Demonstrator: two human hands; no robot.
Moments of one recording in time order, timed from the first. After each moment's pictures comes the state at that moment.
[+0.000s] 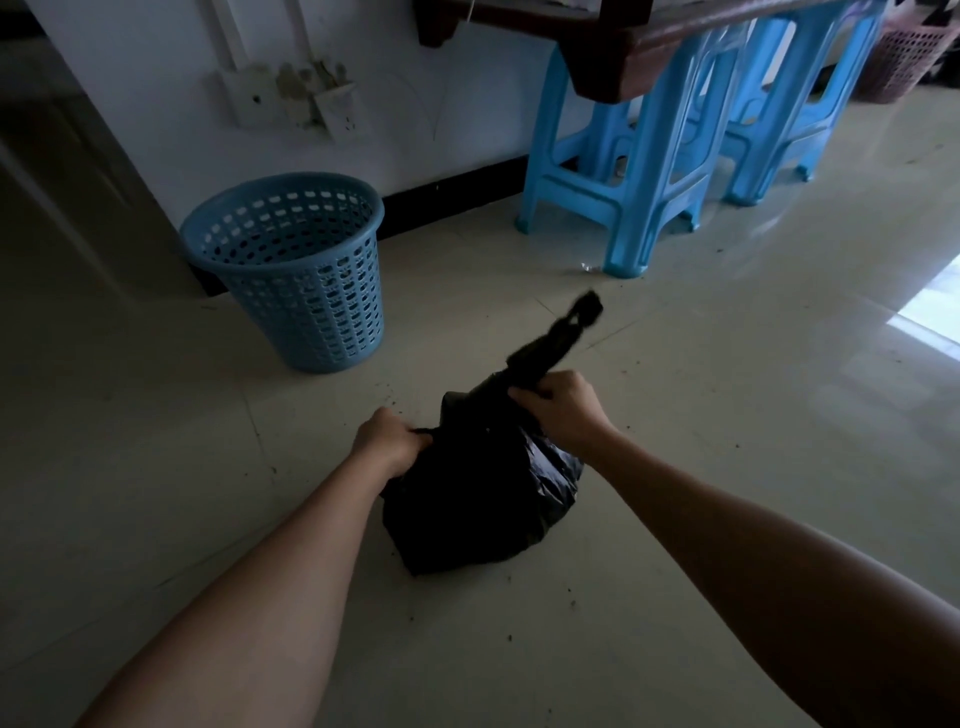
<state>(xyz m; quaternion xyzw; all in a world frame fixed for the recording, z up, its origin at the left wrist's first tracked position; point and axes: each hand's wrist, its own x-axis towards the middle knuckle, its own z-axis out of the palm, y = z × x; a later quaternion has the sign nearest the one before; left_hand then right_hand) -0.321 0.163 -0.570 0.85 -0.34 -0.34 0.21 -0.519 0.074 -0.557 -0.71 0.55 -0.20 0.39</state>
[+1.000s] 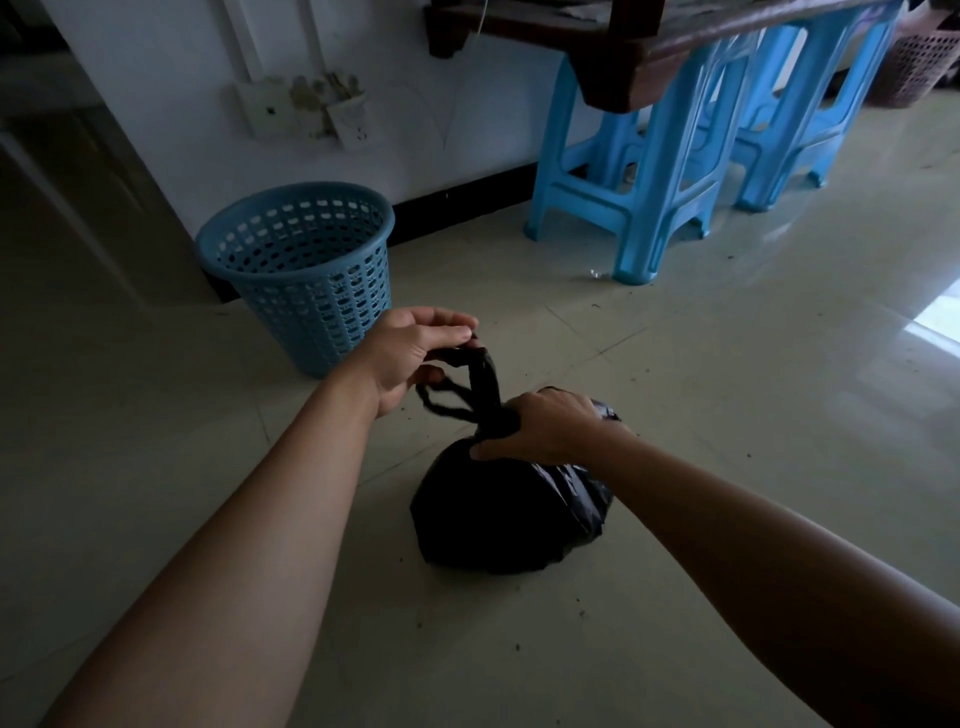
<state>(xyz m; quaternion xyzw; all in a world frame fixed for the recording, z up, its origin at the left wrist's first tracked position) -0.327 0.137 -0.461 0.61 -0.40 -0.49 0.48 -0.500 0.082 -0.531 -0.88 0.43 0.11 0.15</state>
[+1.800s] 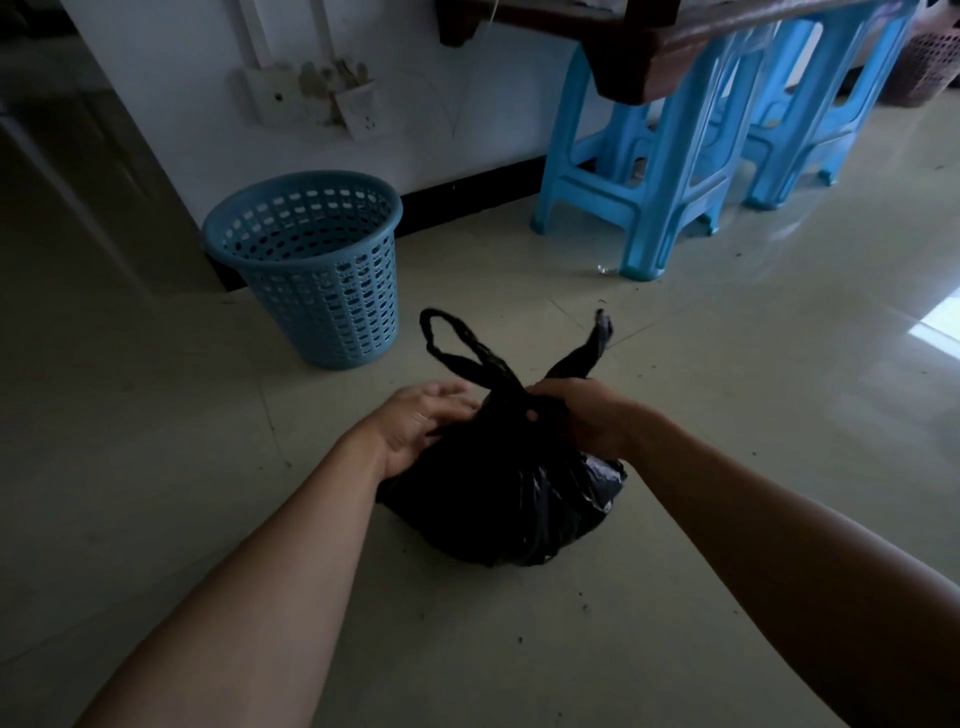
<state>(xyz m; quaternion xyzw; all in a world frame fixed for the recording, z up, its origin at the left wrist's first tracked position) -0.328 0.161 -0.535 0.58 -0.28 -0.62 0.44 -0.521 0.071 -0.533 -0.46 0.46 -0.10 0.75</state>
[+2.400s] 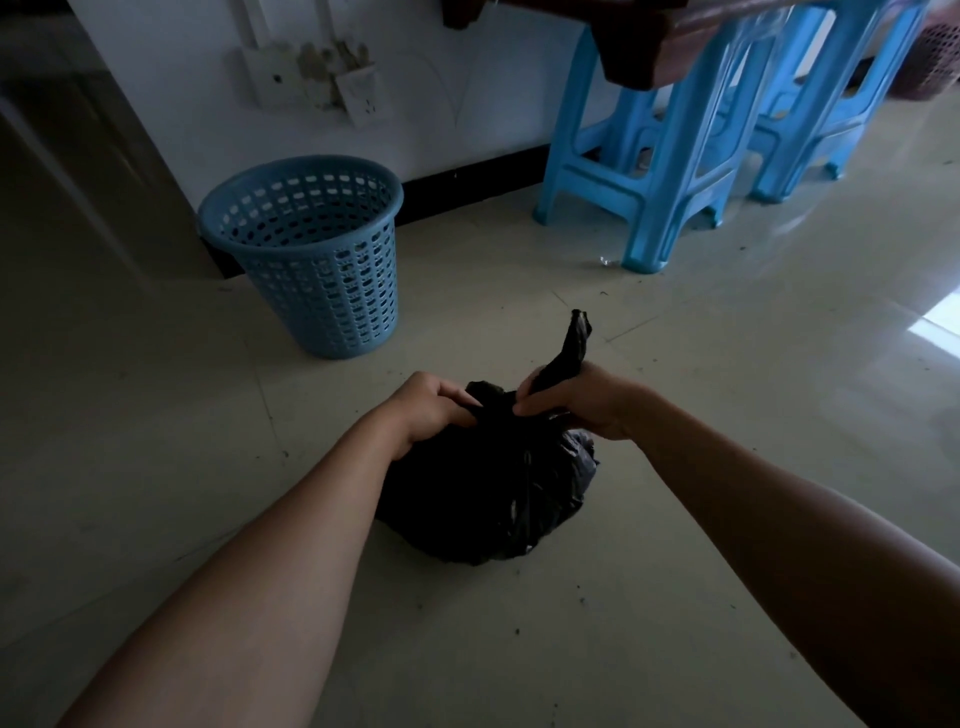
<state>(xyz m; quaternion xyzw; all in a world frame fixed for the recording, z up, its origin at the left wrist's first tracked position) -0.333 0.152 -0.539 0.71 -0.39 -0.49 0.31 -0.520 0.061 -0.531 -0.61 0.42 -0.09 0.67</state>
